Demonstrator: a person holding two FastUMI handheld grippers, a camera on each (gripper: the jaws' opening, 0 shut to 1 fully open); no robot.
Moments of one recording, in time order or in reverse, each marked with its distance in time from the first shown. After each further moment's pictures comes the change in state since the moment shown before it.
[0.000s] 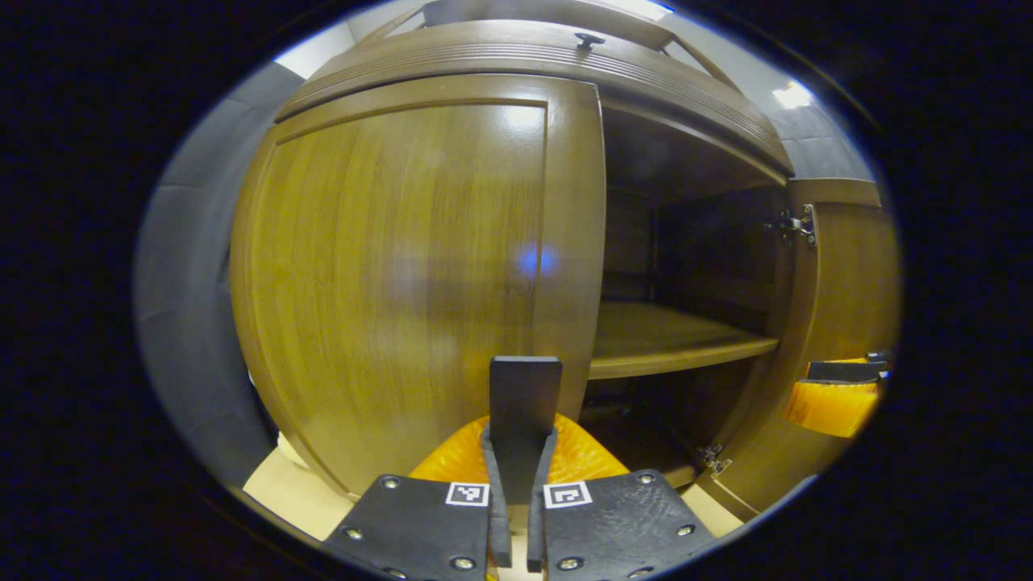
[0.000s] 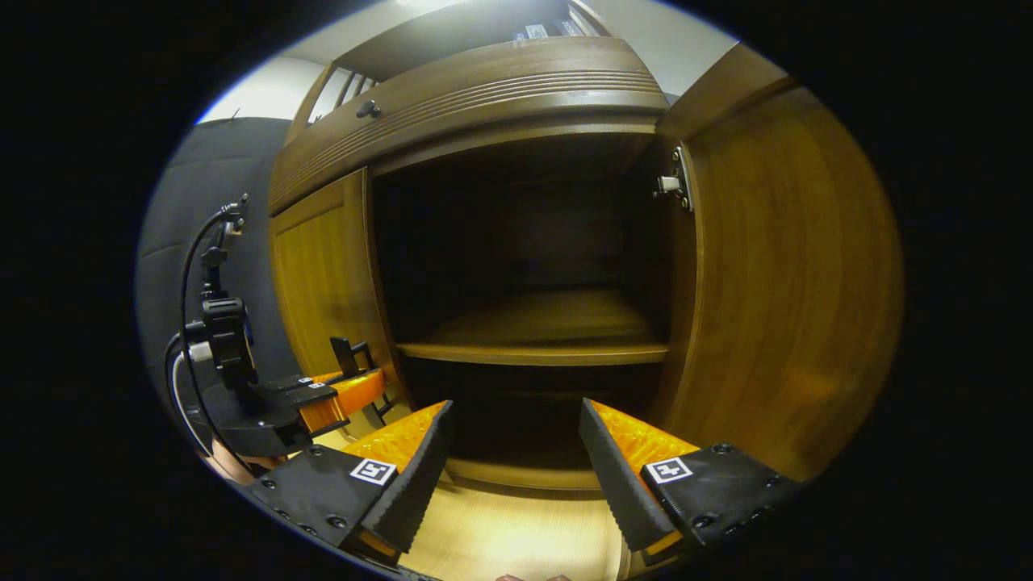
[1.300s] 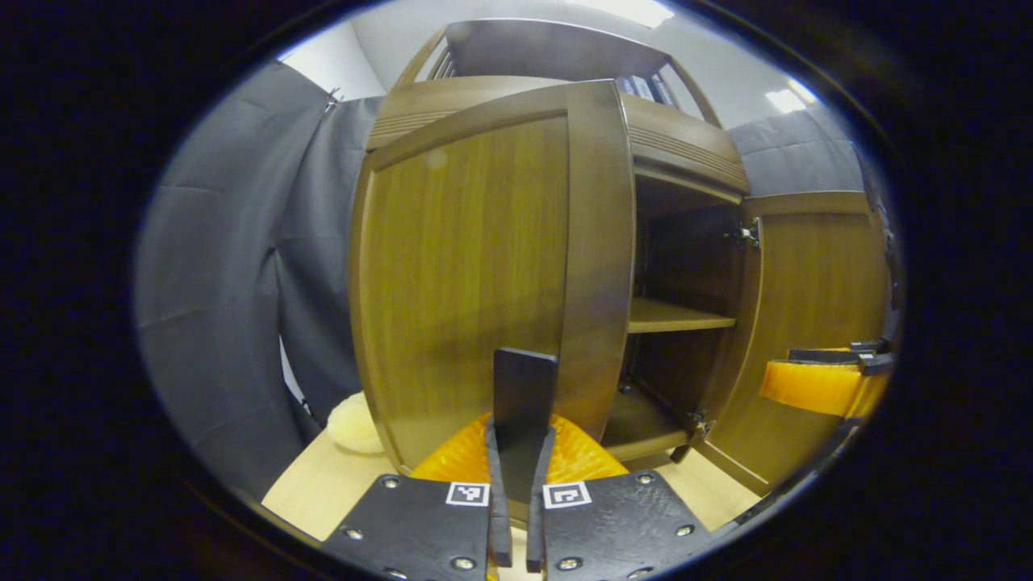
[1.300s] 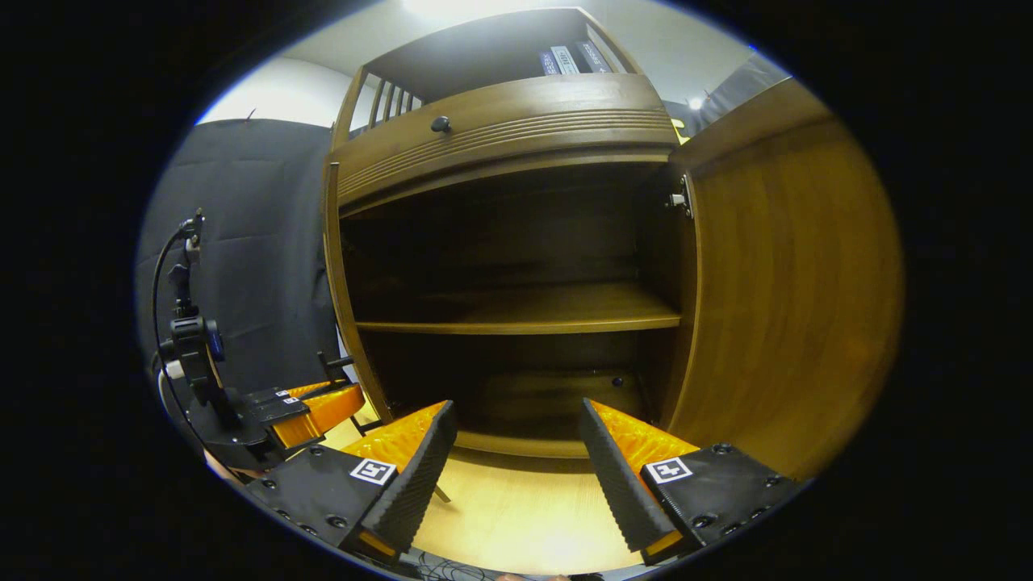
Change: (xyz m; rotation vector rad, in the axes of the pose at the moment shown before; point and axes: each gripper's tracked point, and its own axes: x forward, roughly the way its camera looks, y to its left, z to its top) left arm -0.124 0.042 -0.015 0.012 -0.040 0.026; right arm -0.038 0.025 -0.005 0.012 -0.026 0.018
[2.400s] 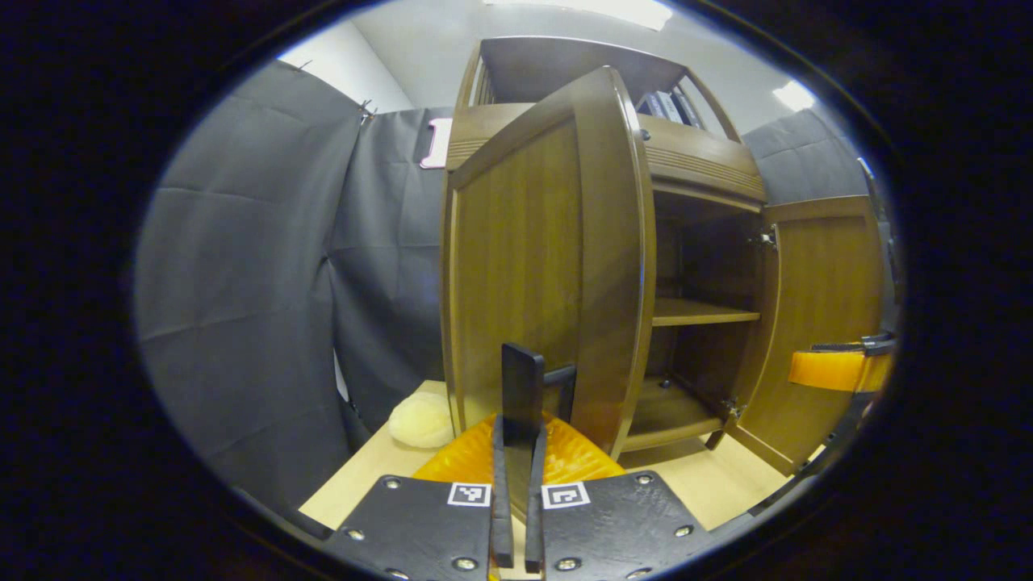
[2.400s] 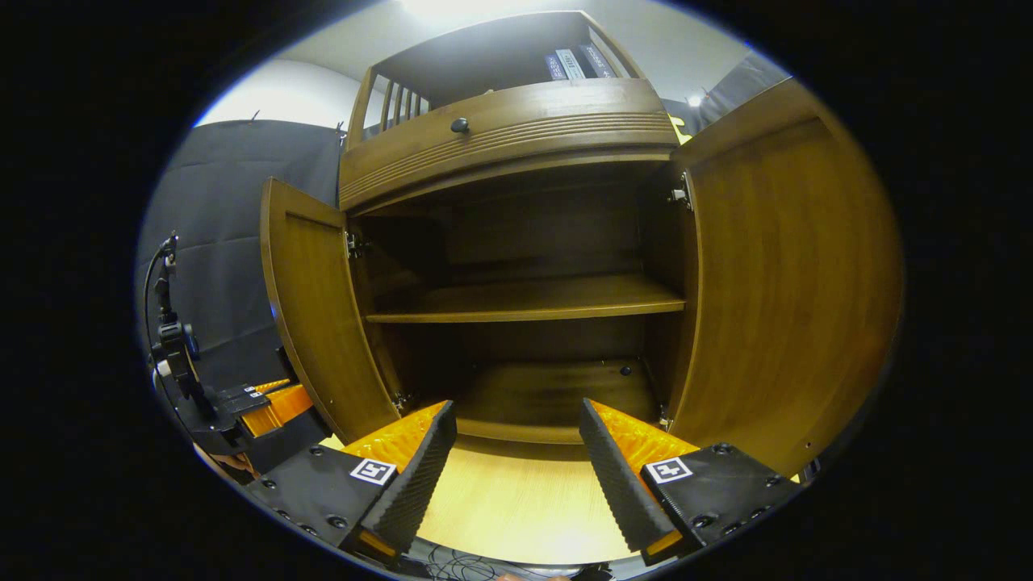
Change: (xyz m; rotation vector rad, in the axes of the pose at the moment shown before) left arm -0.077 0.073 -0.005 0.019 -0.026 0.130; right arm 0.022 -0.010 -0.020 -0.003 0.005 0.019
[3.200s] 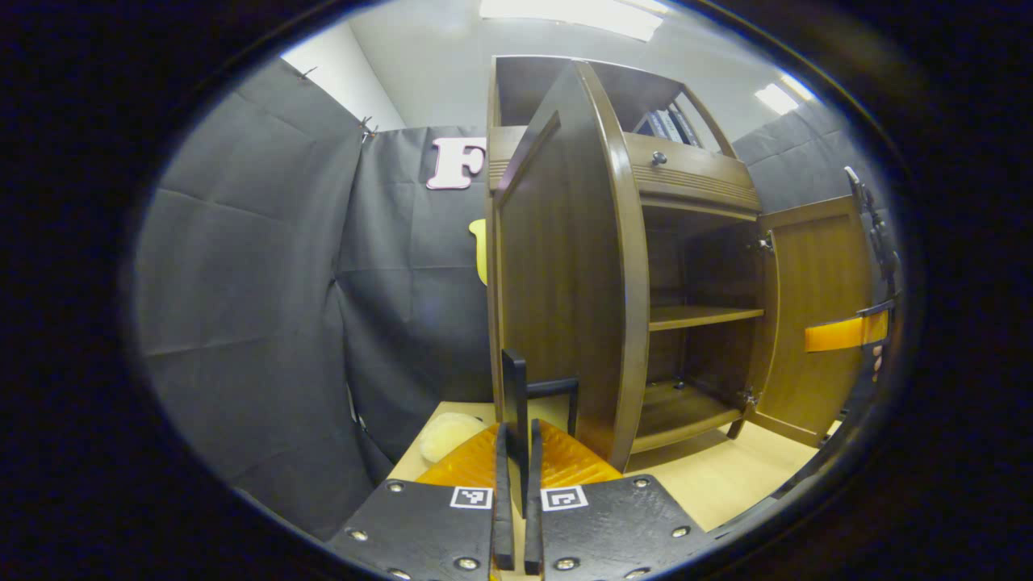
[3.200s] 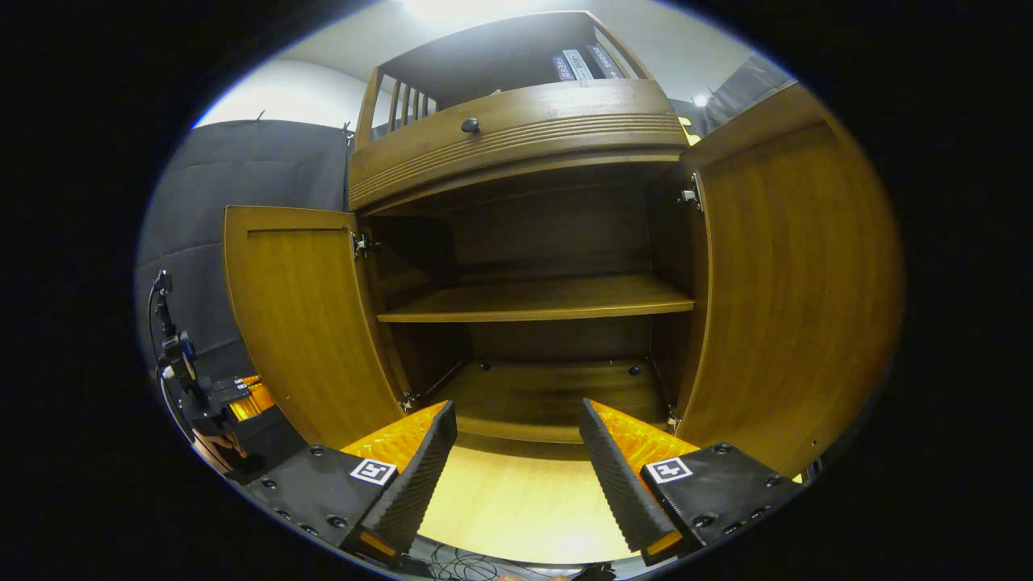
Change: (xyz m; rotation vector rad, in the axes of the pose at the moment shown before) left arm -0.011 0.087 0.002 0.056 -0.095 -0.053; right arm -0.002 0.011 0.002 -0.015 0.005 0.031
